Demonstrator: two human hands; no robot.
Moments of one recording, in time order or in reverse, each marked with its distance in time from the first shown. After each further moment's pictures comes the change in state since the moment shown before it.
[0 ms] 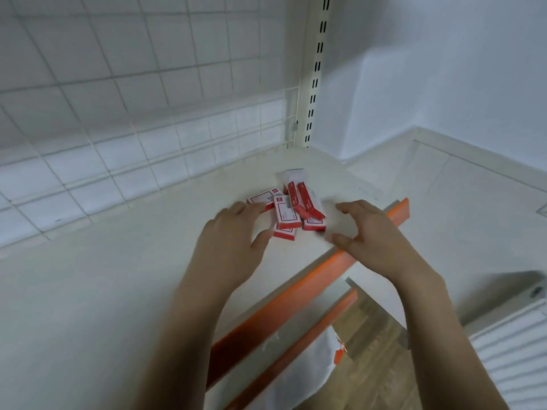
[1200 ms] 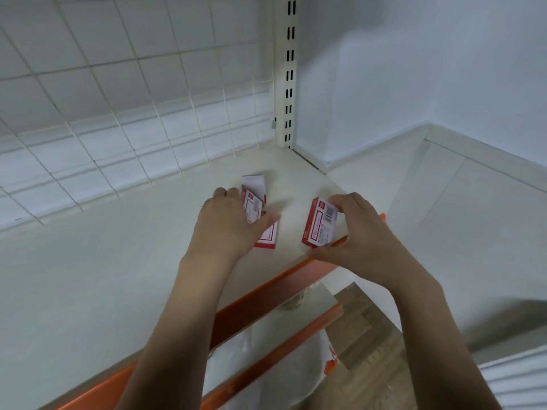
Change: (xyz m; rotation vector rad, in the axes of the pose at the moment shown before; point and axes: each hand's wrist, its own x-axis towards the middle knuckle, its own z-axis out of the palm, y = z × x) left_hand 0.083 0.067 0.059 0.101 -0.028 -0.324; right_hand 0.034 0.082 -0.029 0.197 -0.023 -0.167
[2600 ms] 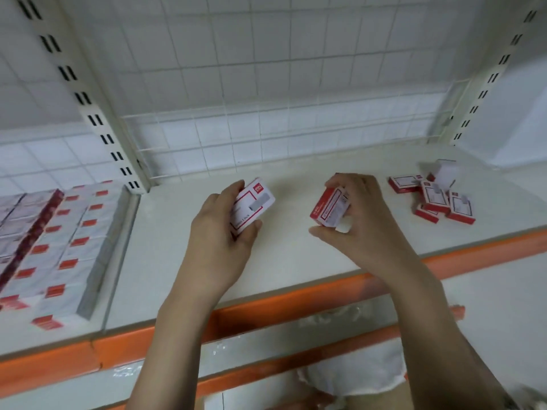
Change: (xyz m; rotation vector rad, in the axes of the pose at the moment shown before) left_hand -0.200 -0.263 -0.138 -0.375 0.431 -0.067; right_hand -0.031 -0.268 0.156 0.276 0.022 -0.368
